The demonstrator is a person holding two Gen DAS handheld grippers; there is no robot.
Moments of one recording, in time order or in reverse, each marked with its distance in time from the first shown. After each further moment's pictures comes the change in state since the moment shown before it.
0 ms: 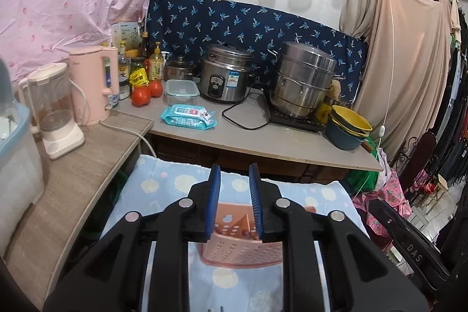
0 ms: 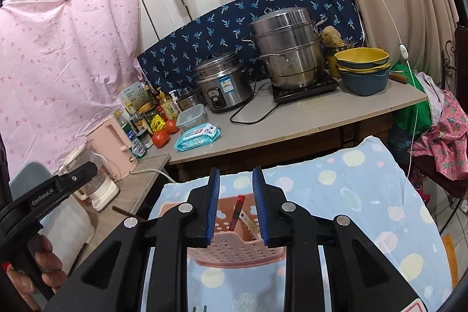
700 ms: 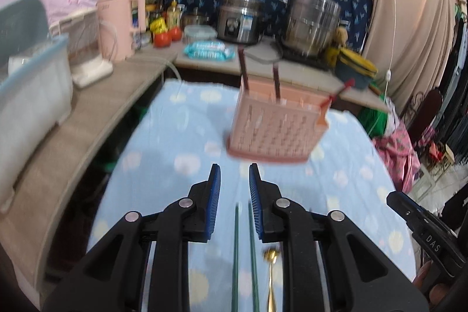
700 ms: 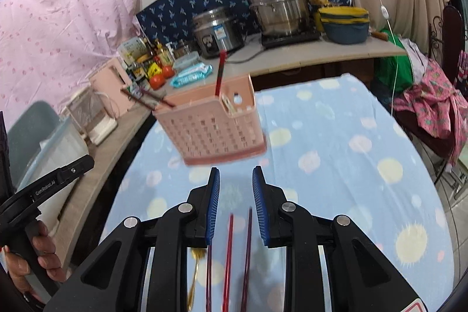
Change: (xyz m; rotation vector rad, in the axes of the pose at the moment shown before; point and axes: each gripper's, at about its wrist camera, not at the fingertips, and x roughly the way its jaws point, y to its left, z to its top) left arm -0.067 0.027 -0.143 0.022 0.211 0.062; right arm -0.080 -0.018 -0.130 -0.025 0.195 -0.045
